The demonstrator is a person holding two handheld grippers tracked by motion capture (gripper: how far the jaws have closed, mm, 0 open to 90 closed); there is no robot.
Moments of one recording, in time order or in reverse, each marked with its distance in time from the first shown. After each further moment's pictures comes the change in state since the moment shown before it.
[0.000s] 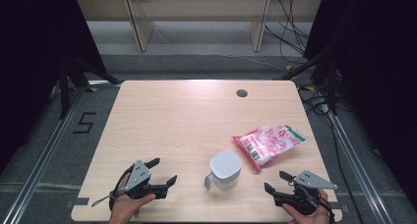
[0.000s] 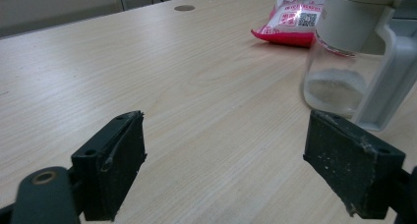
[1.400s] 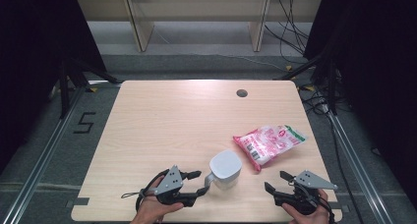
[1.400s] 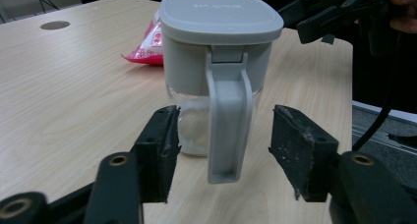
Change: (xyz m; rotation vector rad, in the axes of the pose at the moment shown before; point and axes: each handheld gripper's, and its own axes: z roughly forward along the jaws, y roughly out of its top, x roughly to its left) left arm -0.066 0.025 0.044 0.000 -0.332 0.057; right arm -0.003 0.000 0.000 -0.004 -0.011 -0.031
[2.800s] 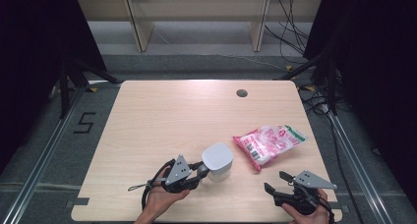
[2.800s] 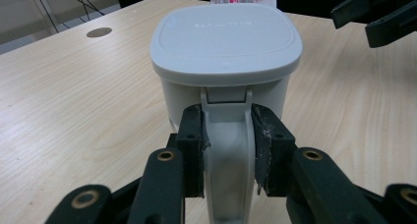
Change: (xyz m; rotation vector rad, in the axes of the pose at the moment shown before) left arm 0.017 0.015 0.014 0.041 0.155 0.072; right arm 0.000 0.000 0.000 0.010 0.009 0.003
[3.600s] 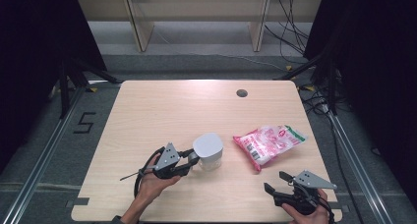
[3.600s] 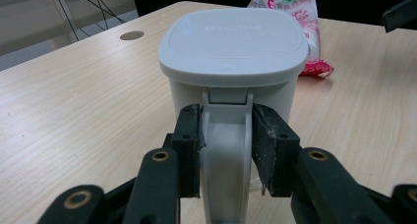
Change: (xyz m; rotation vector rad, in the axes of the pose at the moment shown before) left arm 0.045 -0.004 -0.002 -0.022 0.036 -0.017; right arm 0.002 0.000 0.001 0.011 0.001 0.025
